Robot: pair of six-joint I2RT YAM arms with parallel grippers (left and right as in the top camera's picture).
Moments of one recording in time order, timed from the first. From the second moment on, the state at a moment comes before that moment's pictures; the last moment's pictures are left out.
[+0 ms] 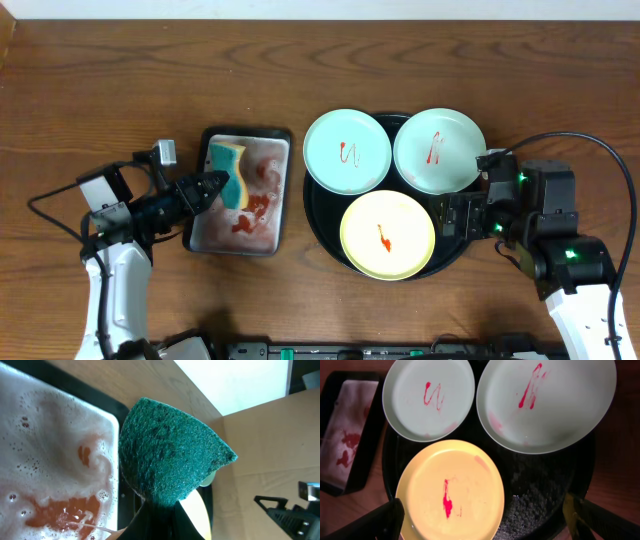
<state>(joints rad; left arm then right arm) 0.42 1.26 0.63 -0.29 1.08 -0.24 0.09 0.97 0.80 -0.74 -0.32 0.12</state>
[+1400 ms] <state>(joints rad) 0.40 1.32 0.63 -0.26 1.06 -0.27 0.09 0.99 0.80 -0.75 -0.32 0.11</state>
